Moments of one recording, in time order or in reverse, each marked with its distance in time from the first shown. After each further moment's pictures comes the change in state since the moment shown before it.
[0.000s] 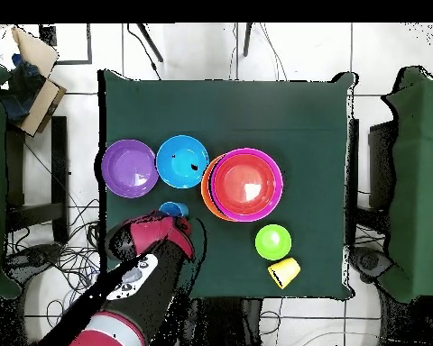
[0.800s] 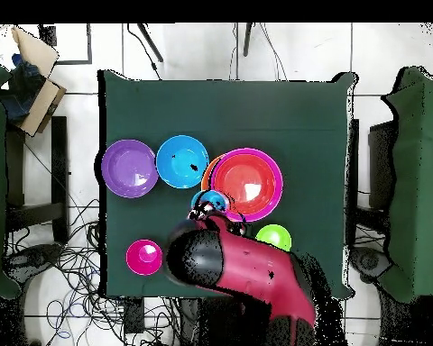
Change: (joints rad) arm -0.470 -0.592 0.175 0.216 -0.017 0.229 -0.024
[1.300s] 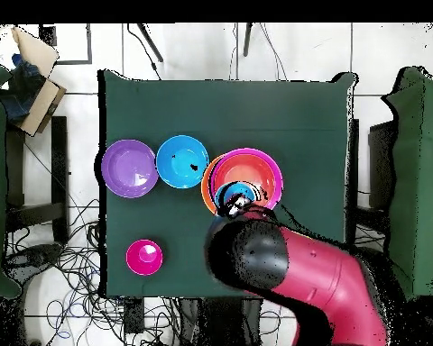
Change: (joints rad) arm -0.197 -0.131 0.126 -0.068 -0.015 0.194 -0.127
